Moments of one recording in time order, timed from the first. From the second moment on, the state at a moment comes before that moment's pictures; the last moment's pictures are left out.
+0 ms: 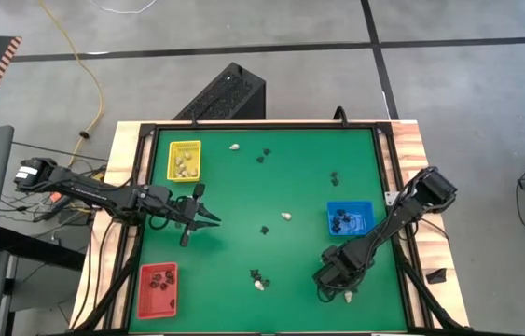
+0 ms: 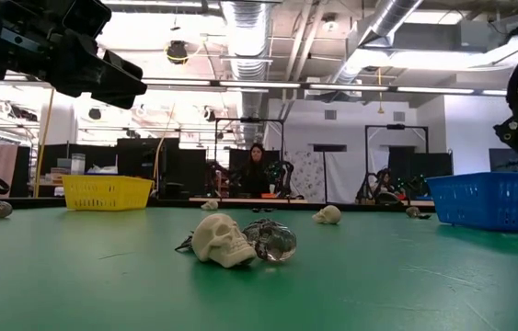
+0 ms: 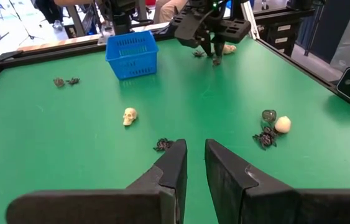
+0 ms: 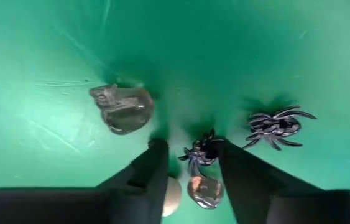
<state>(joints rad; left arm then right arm) -0.14 0.87 0.24 0.42 0.04 0.10 0.65 1.78 0.99 -0.73 -0.27 1.61</state>
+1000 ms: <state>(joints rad) -0.14 0.87 0.25 0.42 0.09 0.10 0.41 1.78 1.46 -1.56 0.04 1.17</state>
